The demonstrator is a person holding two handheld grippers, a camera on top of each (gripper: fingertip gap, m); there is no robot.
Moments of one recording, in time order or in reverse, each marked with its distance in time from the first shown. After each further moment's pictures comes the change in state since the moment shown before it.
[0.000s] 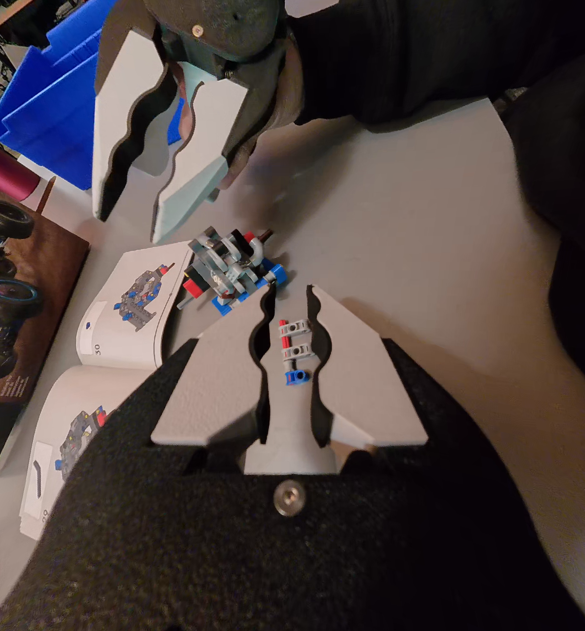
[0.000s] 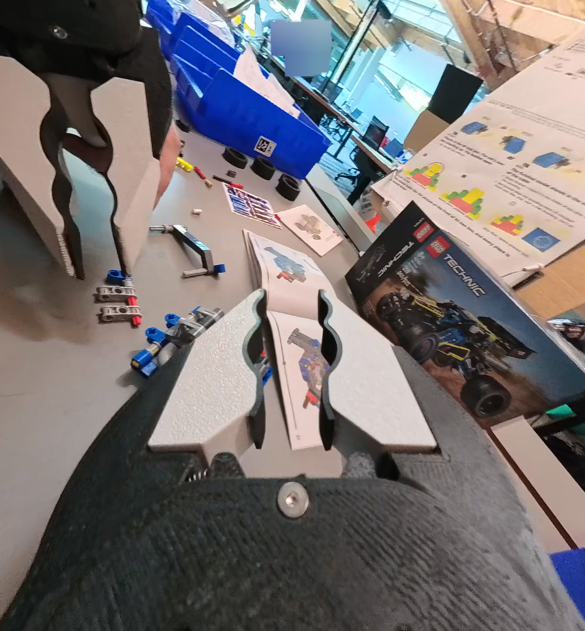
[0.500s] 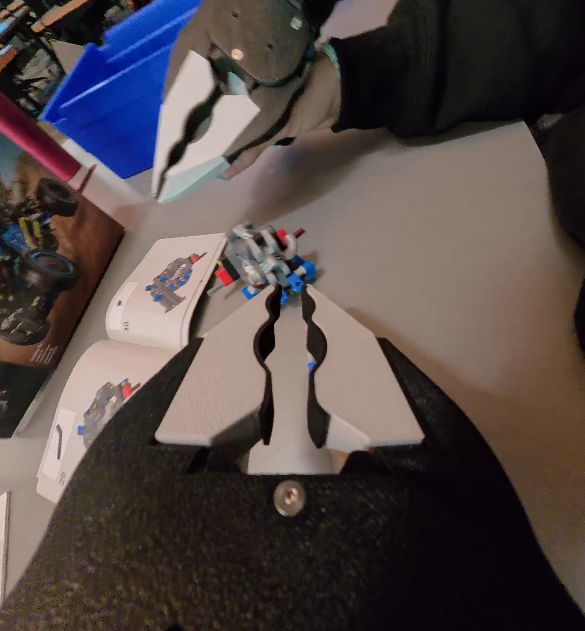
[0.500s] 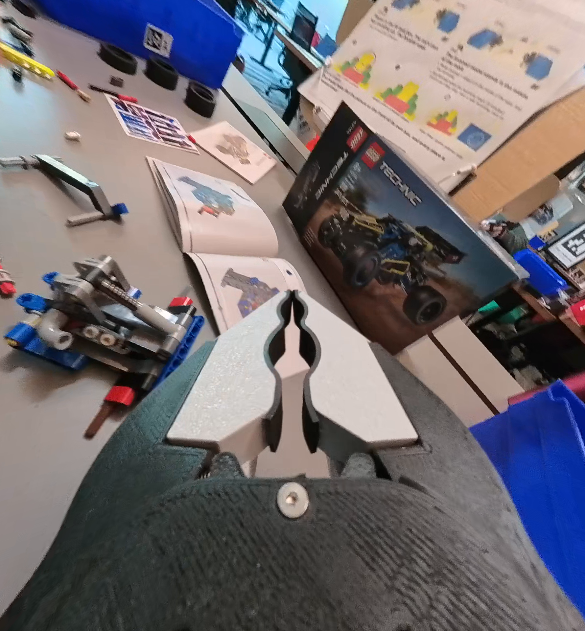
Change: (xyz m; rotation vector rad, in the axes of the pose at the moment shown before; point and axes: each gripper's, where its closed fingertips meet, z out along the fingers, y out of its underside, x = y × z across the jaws) left arm -0.021 0.001 -0.012 0.033 -0.081 -0.076; right arm 0.043 0.045 -0.010 -0.221 0.214 0.056
